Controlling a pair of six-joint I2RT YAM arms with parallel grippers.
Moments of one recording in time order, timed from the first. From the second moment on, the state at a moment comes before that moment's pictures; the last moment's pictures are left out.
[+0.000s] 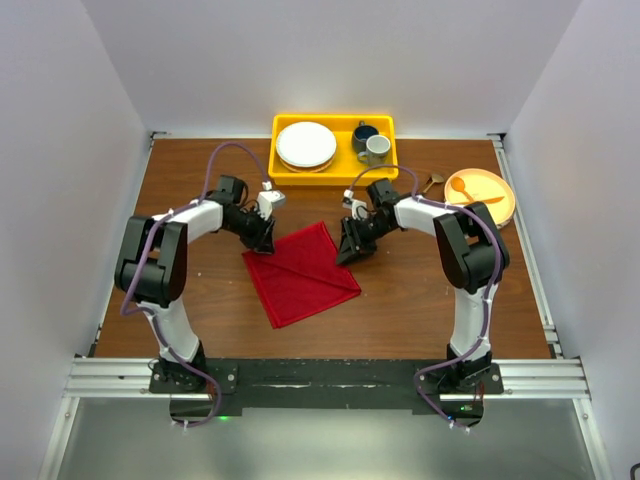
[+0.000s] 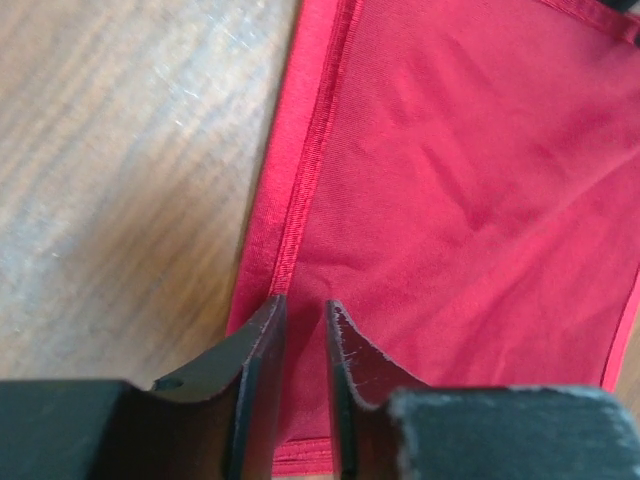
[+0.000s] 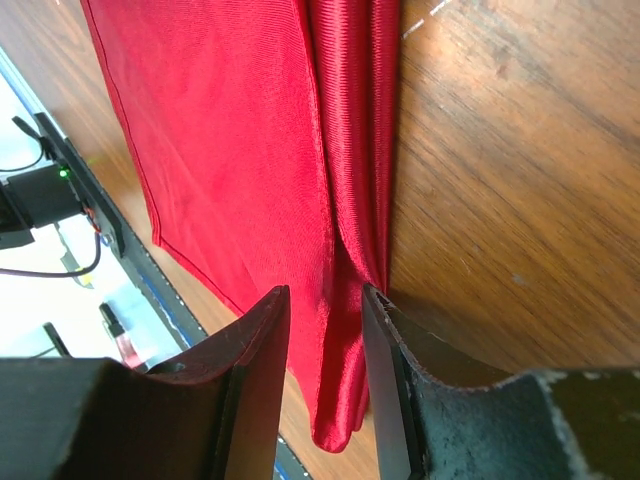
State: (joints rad) left arm -0.19 1.84 1.11 -0.44 0.64 0.46; right arm 0.40 2.03 1.27 -0.50 -0.75 0.20
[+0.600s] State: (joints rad) left arm -0.26 2.00 1.46 -0.40 0.79 0.50; right arm 0.39 2.03 1.42 -0.48 -0.72 0.16
